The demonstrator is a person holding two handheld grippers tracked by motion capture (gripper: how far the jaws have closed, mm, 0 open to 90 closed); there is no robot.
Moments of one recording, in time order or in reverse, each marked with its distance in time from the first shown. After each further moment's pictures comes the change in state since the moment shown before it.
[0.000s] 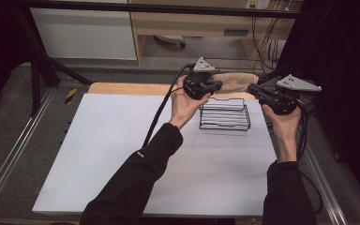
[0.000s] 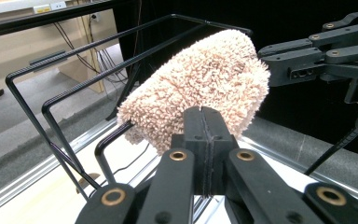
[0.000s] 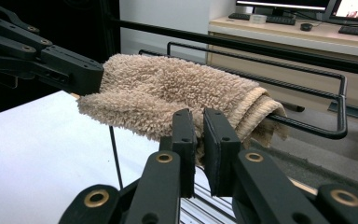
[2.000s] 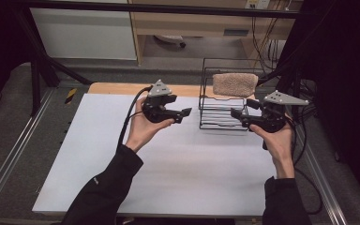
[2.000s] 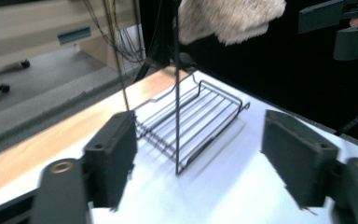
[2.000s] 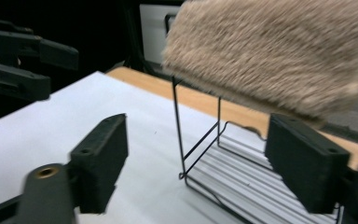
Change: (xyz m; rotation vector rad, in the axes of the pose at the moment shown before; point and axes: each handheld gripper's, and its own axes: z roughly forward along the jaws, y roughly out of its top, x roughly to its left) left arm 0.021 -0.088 -0.099 0.040 0.067 -0.079; right arm 0.052 -0.021 -0.006 0.114 0.081 0.103
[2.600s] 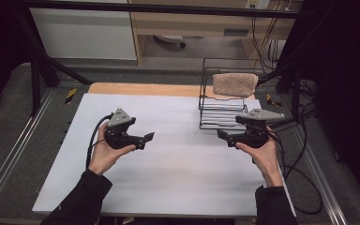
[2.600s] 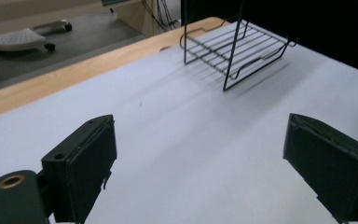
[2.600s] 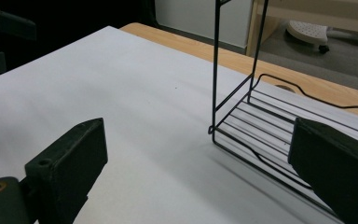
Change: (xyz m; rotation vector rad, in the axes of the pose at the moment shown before) left arm 0.028 -0.099 -0.071 0.075 0.136 -0.055; right arm 0.026 -0.045 0.023 0.121 0.043 -0.016
